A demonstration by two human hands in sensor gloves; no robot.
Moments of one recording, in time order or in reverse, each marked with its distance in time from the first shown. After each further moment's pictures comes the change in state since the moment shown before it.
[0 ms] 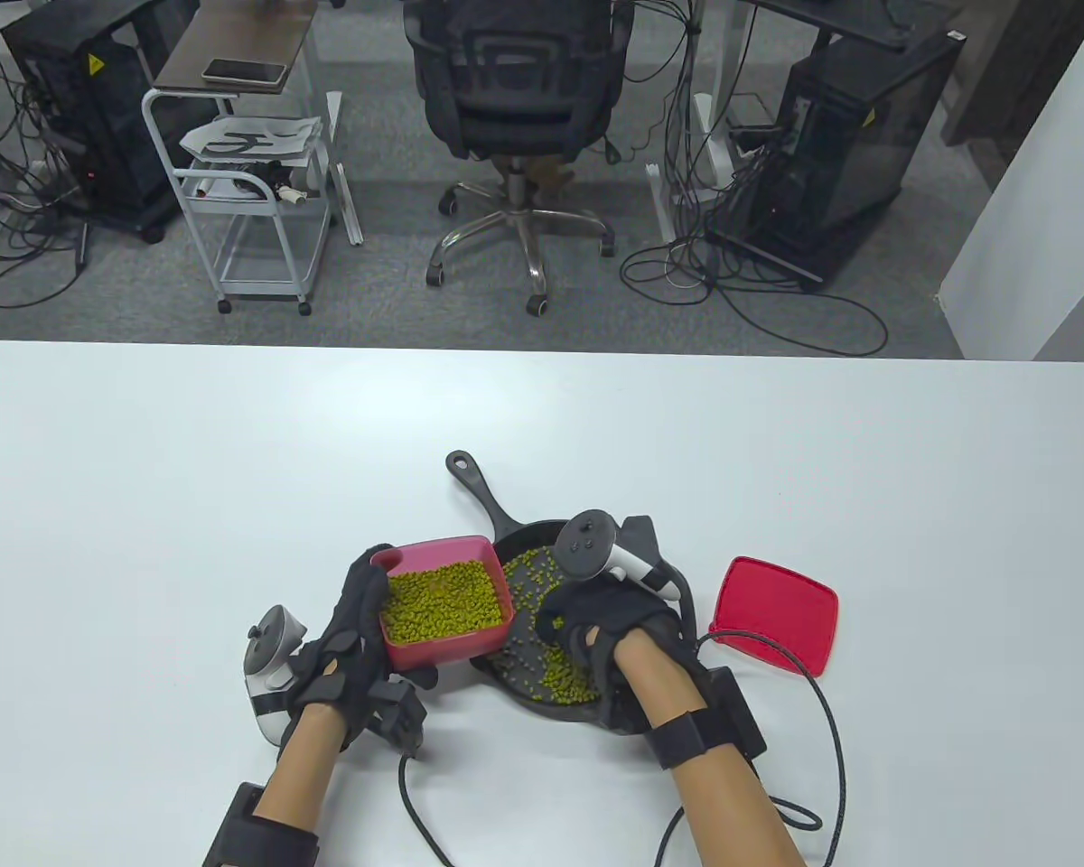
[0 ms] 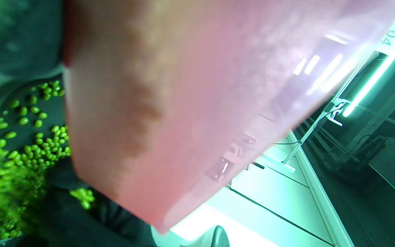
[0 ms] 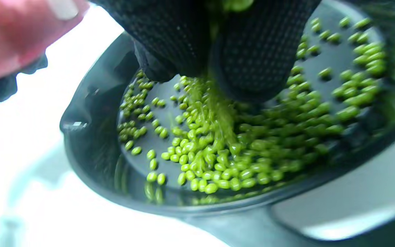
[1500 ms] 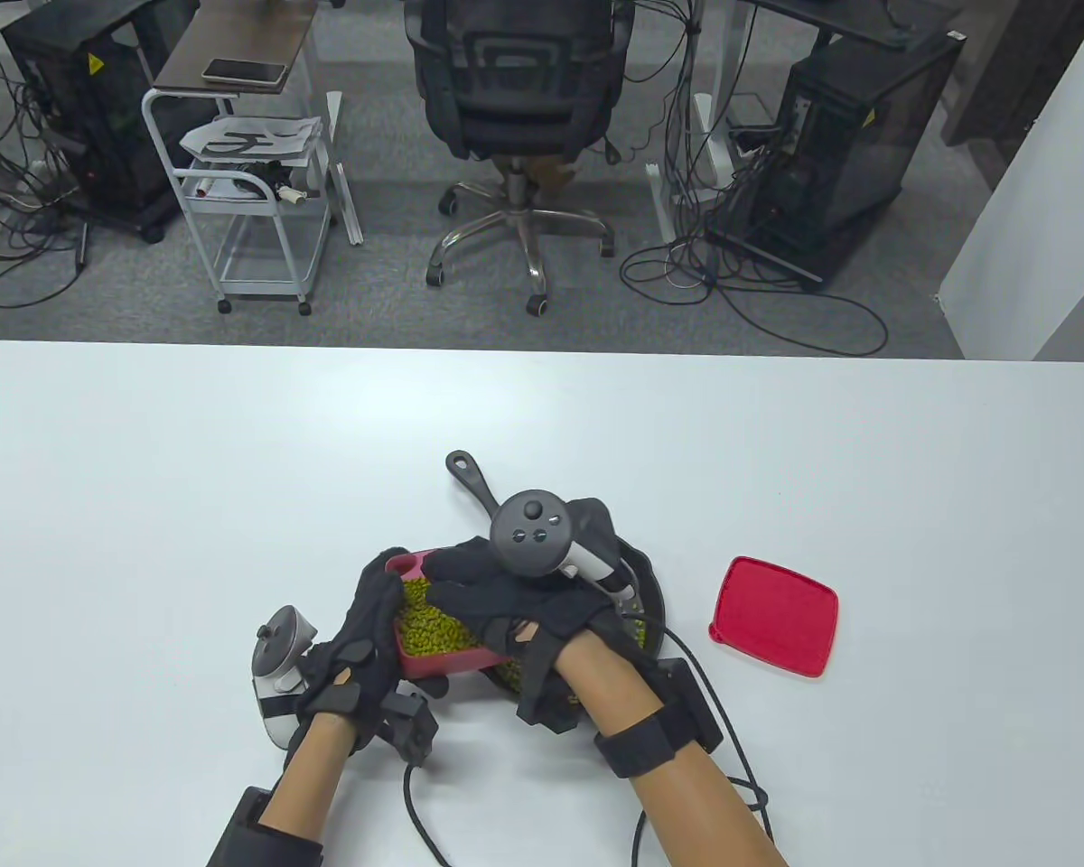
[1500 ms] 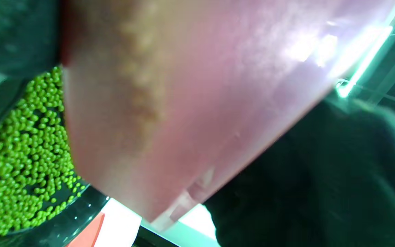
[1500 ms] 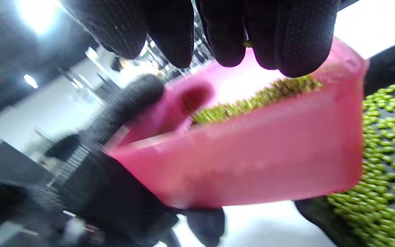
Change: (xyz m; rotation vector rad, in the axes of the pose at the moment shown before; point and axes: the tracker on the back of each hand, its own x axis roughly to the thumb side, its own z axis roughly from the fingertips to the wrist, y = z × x) left_hand 0.002 -0.015 0.006 -0.036 -0.025 -0.080; right_hand 0.094 -0.031 0.042 -0.210 -0.338 -0.059
